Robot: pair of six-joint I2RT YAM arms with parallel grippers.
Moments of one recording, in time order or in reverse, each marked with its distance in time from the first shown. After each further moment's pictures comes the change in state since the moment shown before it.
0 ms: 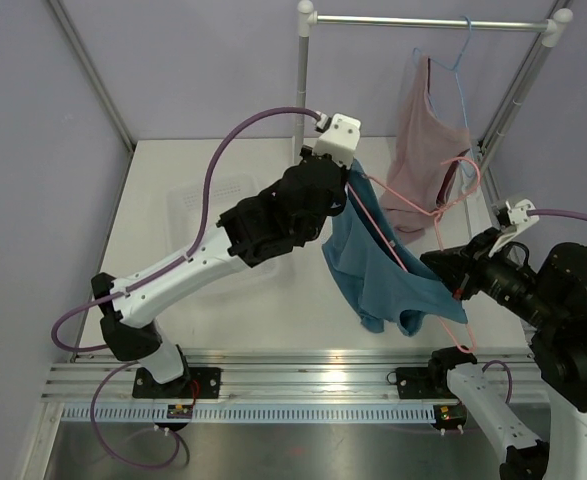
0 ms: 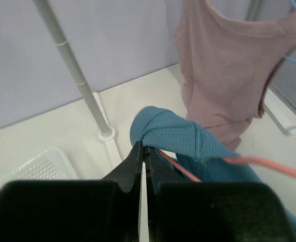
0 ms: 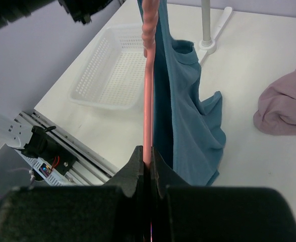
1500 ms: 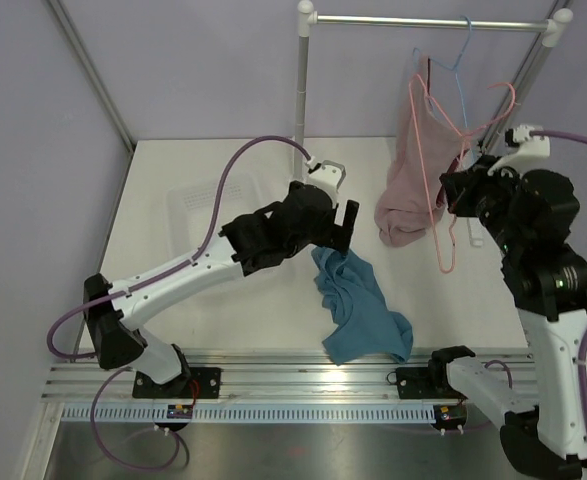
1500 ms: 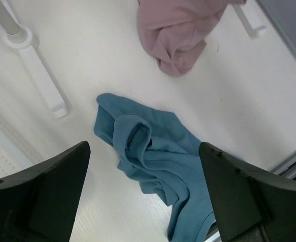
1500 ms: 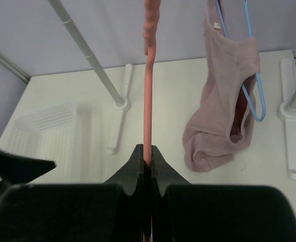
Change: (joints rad) left arm 0.104 -0.104 -0.415 -0.051 0.391 -0.361; right arm 0.000 0.197 -0.043 0.340 0.449 0.084
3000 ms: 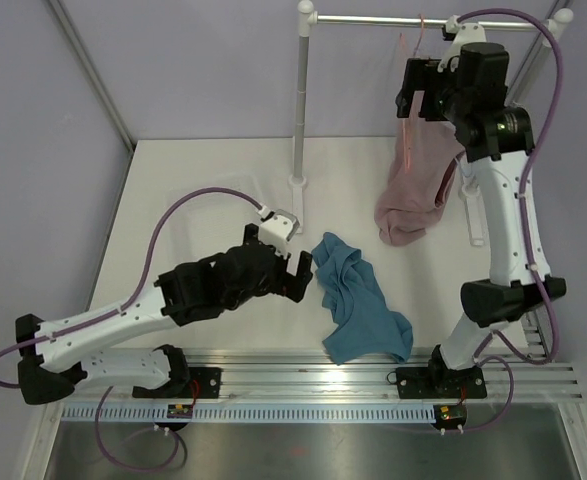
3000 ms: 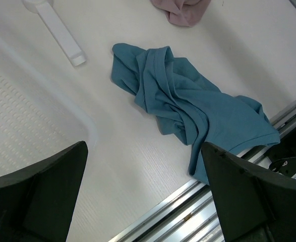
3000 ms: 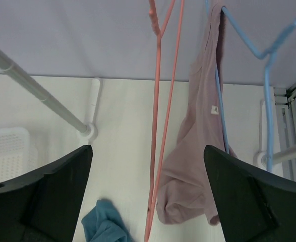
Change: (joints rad) left arm -0.113 -0.483 -0.402 -0.066 -0.065 -0.010; right arm 0.000 0.931 0.890 -0.163 0.077 -0.192
